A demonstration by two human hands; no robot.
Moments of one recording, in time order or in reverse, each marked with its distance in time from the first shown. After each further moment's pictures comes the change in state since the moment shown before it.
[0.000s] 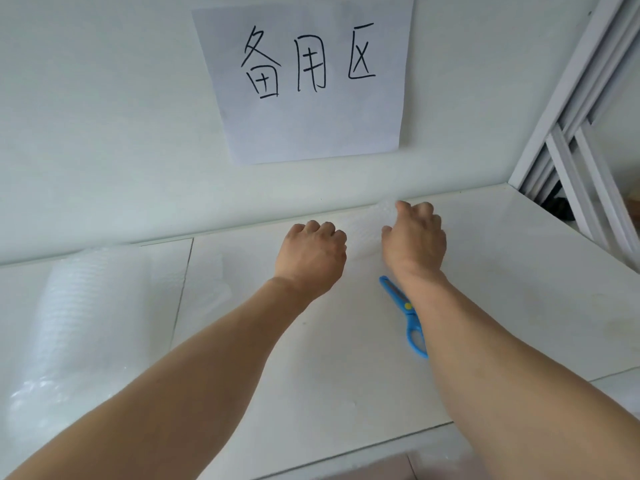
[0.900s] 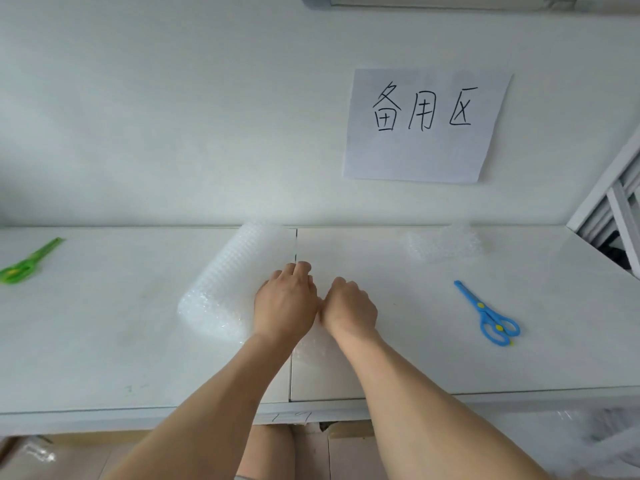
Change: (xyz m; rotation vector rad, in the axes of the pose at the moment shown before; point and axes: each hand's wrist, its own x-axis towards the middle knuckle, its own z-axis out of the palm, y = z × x) left_hand -0.178 -0.086 -0.097 -0.187 -0.004 -0.653; right_hand -0.201 -0.173 0.007 0.060 -0.462 -0.211
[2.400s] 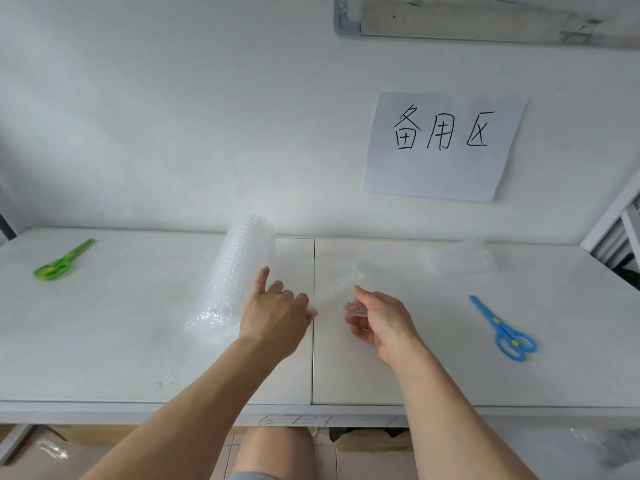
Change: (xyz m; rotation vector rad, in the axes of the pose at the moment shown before) left_hand -0.013 -0.040 -0.050 0.485 -0.361 0.236; right_hand -0.019 0.014 -0.026 1.285 -0.203 0.358
